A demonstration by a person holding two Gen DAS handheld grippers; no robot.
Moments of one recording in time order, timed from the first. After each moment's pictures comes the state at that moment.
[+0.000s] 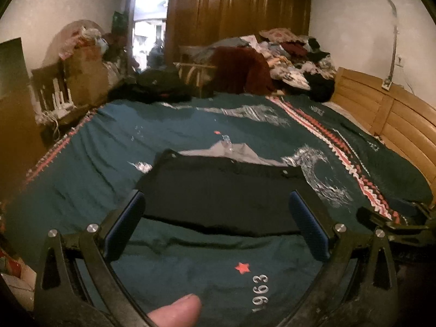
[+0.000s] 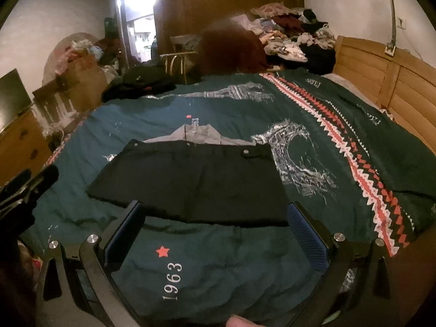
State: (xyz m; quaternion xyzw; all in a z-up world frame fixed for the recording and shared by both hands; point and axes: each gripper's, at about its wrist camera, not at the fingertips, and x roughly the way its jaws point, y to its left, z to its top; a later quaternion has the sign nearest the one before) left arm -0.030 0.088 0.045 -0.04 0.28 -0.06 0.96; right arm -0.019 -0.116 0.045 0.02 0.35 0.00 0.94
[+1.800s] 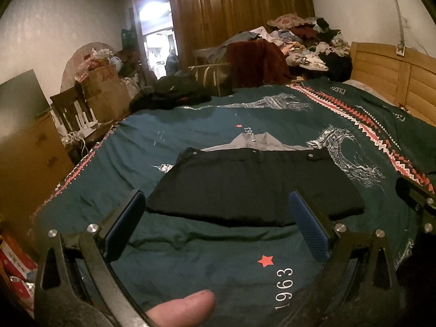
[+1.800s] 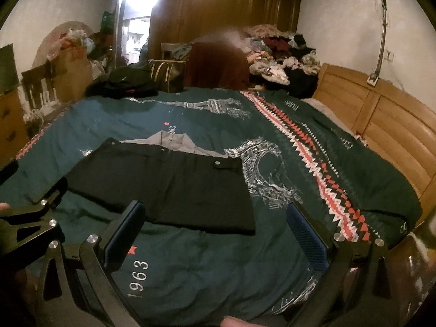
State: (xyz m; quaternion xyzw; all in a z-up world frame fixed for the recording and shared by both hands) left arm -0.045 0.039 0.028 0.05 0.28 0.02 0.96; right arm -0.047 -0.117 0.044 -0.06 0.31 -0.06 0.95
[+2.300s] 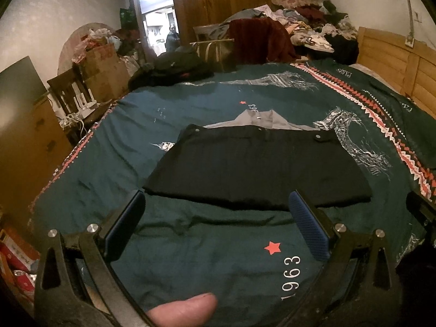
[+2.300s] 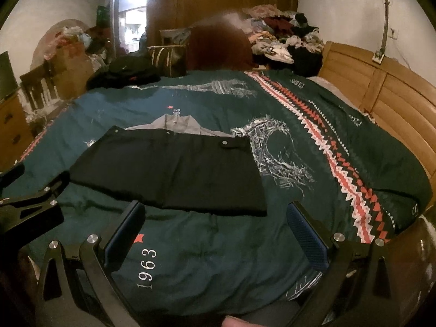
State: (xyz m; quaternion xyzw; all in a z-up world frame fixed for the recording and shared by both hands) left arm -0.029 0.043 0.013 0.04 0.34 0.02 0.94; right arm -0.039 -0.123 0.021 -0.02 0.36 -0.05 0.93
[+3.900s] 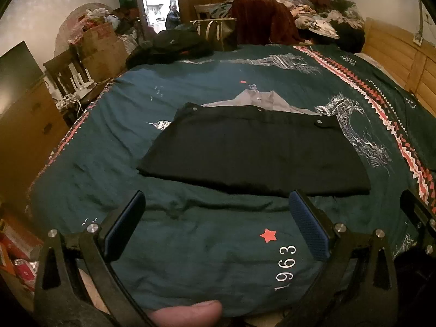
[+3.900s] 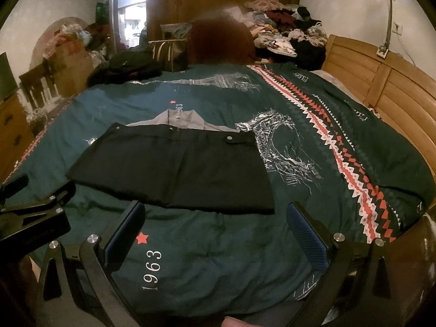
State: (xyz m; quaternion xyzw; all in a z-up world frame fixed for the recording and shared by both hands) left arm -0.017 0.042 0.005 0.02 0.40 0.03 0.92; right arm -0.023 -0.113 0.016 -0.02 0.37 -0.05 0.93
